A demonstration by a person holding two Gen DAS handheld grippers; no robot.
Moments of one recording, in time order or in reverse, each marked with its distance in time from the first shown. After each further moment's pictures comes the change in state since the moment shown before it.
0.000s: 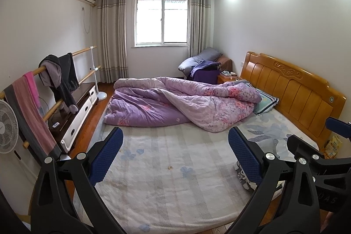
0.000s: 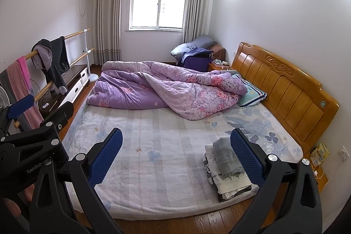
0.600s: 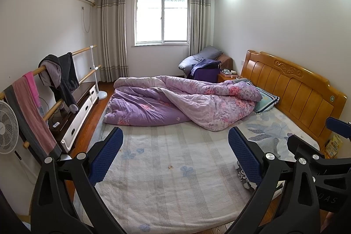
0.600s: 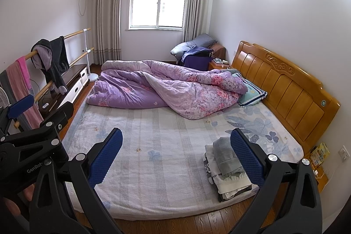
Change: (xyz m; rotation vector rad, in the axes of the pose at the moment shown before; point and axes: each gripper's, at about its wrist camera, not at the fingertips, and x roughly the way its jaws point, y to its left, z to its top) left arm 0.002 0.003 0.002 0.001 0.004 -0.001; right arm 0.006 -0.005 0.002 0.002 0.006 0.006
